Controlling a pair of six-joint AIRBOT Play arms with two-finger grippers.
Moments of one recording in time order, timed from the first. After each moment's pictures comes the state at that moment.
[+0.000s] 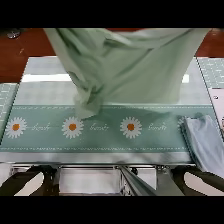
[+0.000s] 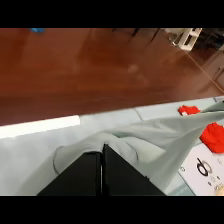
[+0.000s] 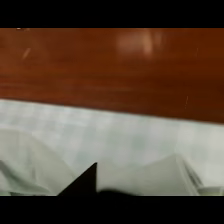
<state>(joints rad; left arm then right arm) 0.07 -1.03 1.56 0.57 -0.98 -1.19 -0.11 -1.21 1.86 -0.98 1.18 1.40</state>
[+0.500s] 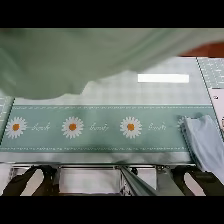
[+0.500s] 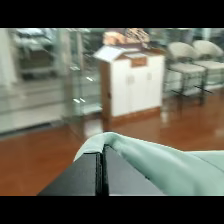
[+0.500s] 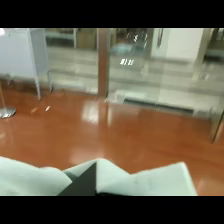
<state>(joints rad) 0.37 -0.86 2.03 0.64 -1.15 -1.21 -0.07 -0.80 2.03 -1.15 1.27 1.43</state>
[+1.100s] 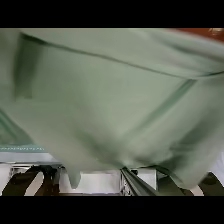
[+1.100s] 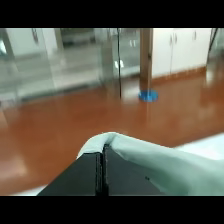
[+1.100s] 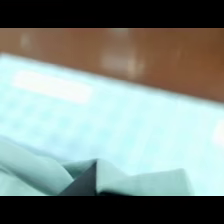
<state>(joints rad) 0.11 -0.72 1.79 1.10 -1.20 -1.29 -0.07 -0.70 1.71 -1.10 1.55 1.46</state>
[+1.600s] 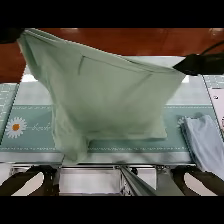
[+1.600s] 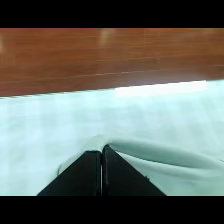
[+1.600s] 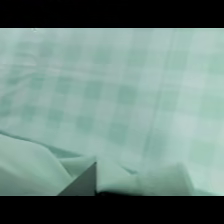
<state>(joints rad) 0.07 -1.11 1.47 1.14 -0.92 -1.35 -0.07 -1.13 1.31 -0.99 1.15 1.36</state>
